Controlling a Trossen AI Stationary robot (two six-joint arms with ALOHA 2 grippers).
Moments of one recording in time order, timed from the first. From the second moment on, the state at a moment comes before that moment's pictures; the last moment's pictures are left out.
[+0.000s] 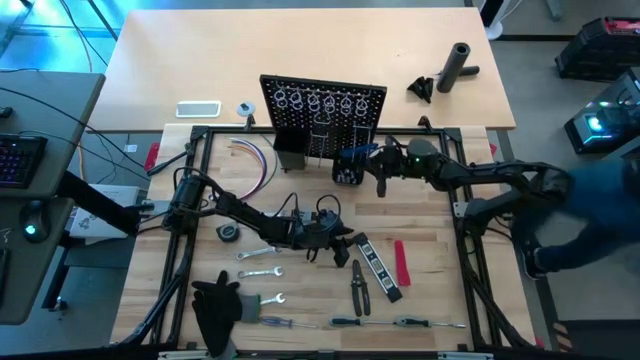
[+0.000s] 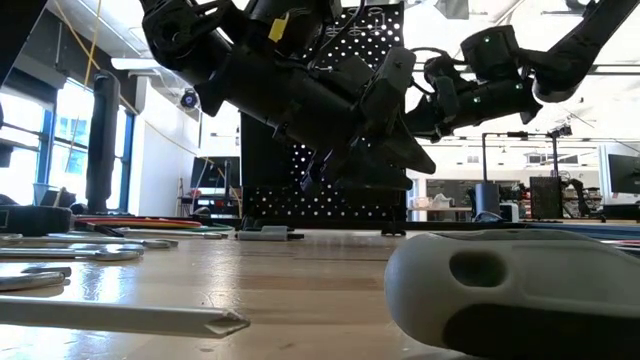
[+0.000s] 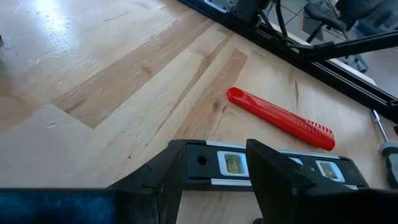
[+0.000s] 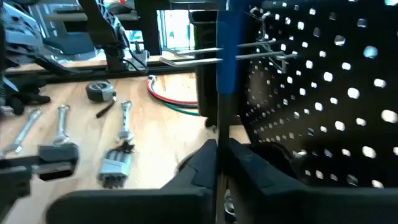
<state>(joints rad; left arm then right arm) -0.19 2.06 1.10 0.52 -0.38 -0.56 -0.51 1.33 0.45 0.66 -0.30 -0.09</state>
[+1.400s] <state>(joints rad) -0.19 2.06 1.10 0.52 -0.38 -0.55 -0.61 1.33 0.50 0.66 -0.35 -0.03</state>
